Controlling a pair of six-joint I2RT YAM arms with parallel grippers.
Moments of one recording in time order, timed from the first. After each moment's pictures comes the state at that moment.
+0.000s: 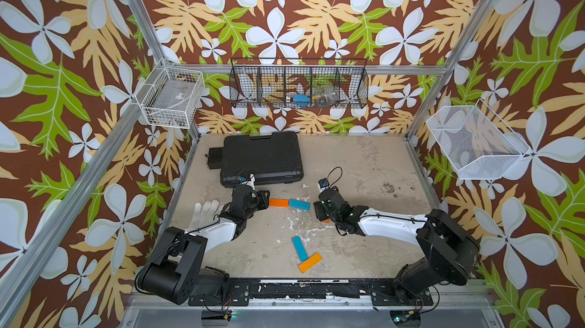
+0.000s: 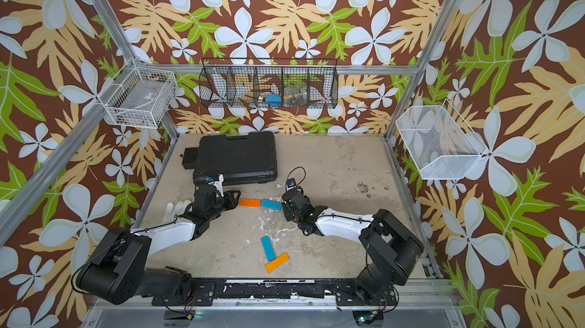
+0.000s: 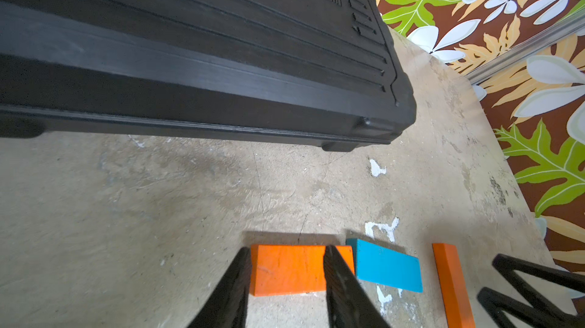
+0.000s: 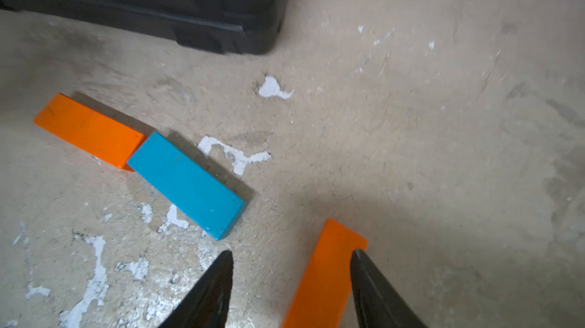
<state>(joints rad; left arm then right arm) -0.31 1.38 0.44 0.39 0.09 -0.56 0.79 1.61 0.78 -0.02 0.33 0.37</state>
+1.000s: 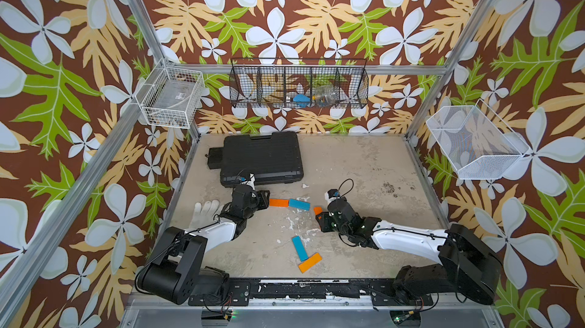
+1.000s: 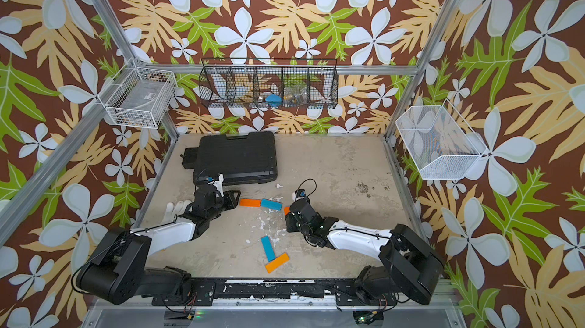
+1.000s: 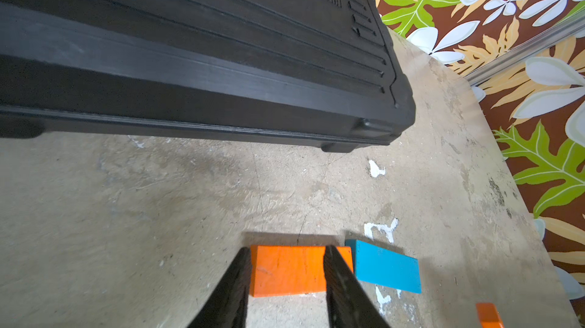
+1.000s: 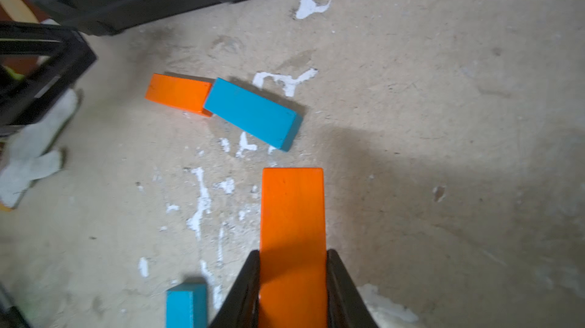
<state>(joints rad) -0.31 1.38 0.44 0.39 0.09 -0.57 0.84 1.38 0.59 0.01 0.10 0.70</state>
